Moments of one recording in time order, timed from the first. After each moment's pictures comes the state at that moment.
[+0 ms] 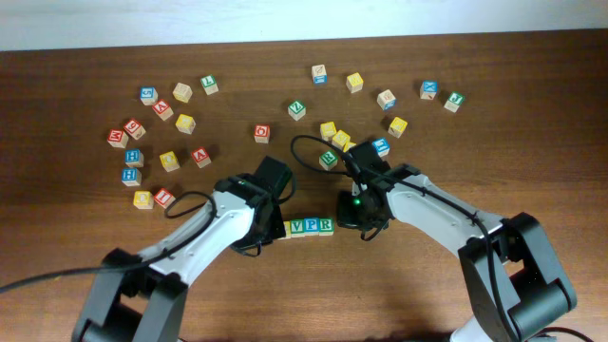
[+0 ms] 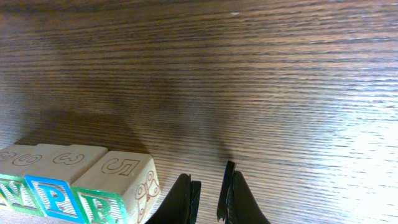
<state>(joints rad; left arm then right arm) -0.52 1.67 0.99 -0.84 -0.02 -0.72 0.46 1.76 1.00 -0.63 -0.23 0.58</state>
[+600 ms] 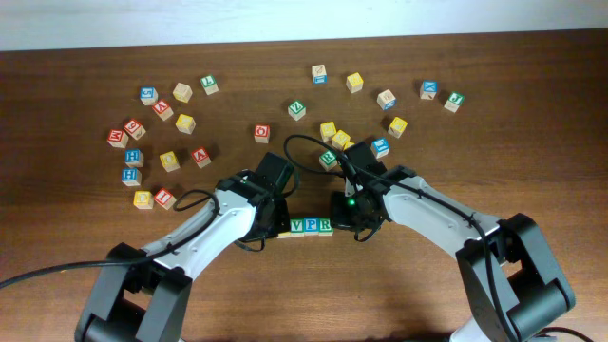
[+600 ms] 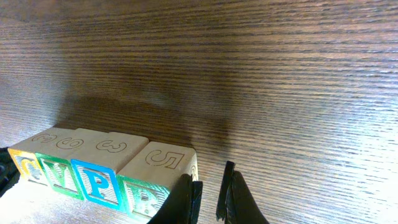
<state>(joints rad) -0.52 1.69 0.99 -0.73 0.01 -0.65 0.49 1.76 1.00 -0.59 -0.31 0.60</state>
